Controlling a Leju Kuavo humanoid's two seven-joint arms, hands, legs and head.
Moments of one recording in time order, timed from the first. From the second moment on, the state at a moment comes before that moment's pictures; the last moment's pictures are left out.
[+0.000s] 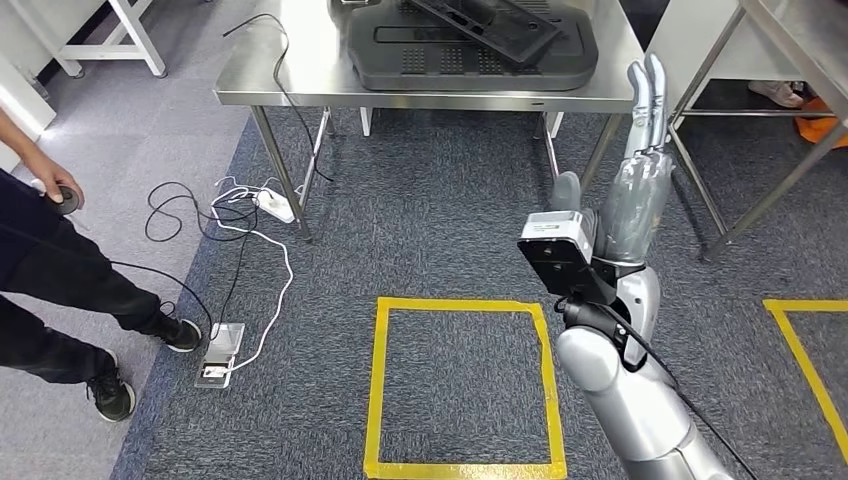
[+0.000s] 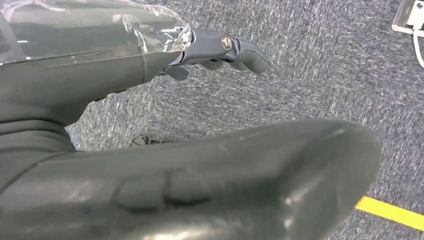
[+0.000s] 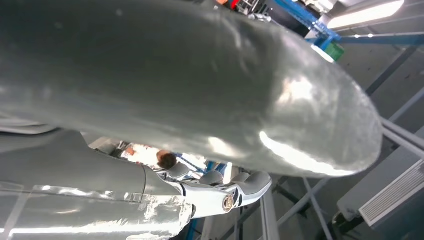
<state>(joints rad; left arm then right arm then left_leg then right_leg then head) -0.22 -0.16 1.45 -0.02 -1.57 0.39 -0.59 -0.32 -0.15 0.16 -1.95 0.69 -0.70 -0.03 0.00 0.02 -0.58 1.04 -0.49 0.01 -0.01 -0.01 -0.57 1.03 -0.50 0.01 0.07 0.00</state>
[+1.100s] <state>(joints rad) -0.22 -0.17 1.45 -0.02 -1.57 0.39 -0.59 -0.30 -0.17 0.16 -1.97 0.67 -0.70 -0.03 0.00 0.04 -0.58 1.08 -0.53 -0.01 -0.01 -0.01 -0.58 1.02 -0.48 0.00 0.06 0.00</state>
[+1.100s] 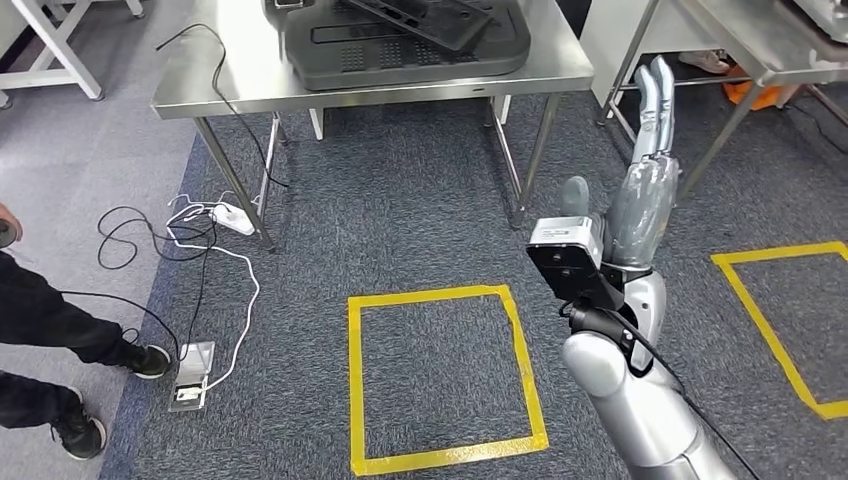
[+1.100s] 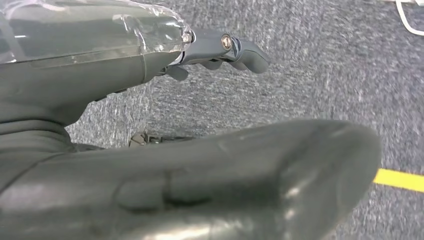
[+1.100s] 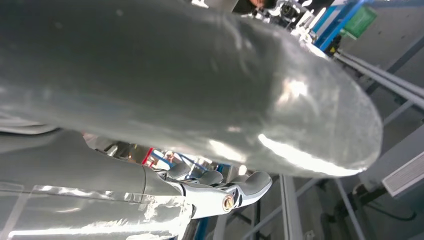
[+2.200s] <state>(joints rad) -0.22 -0.17 1.45 -0.03 -1.57 0.39 -0.59 -0.29 -0.19 0.16 -1.99 0.67 -0.70 -0.02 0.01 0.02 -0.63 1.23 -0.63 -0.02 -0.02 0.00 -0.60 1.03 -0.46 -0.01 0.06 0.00</state>
